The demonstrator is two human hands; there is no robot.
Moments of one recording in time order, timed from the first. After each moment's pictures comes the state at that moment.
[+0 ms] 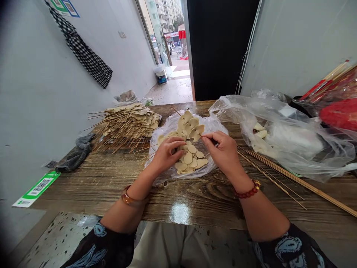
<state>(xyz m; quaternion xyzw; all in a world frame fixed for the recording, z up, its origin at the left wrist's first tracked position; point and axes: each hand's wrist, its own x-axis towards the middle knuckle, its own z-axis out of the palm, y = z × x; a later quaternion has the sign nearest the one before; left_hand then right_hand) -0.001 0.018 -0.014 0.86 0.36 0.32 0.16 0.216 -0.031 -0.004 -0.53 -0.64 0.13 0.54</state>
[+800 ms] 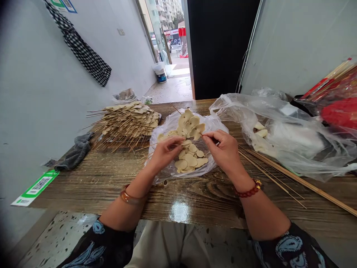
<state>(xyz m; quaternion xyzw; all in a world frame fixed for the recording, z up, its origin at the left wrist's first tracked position) 0.004 0.016 -0.016 0.77 0.39 0.39 0.32 0.217 -0.032 -0.003 -0.53 -0.64 0.13 0.55</state>
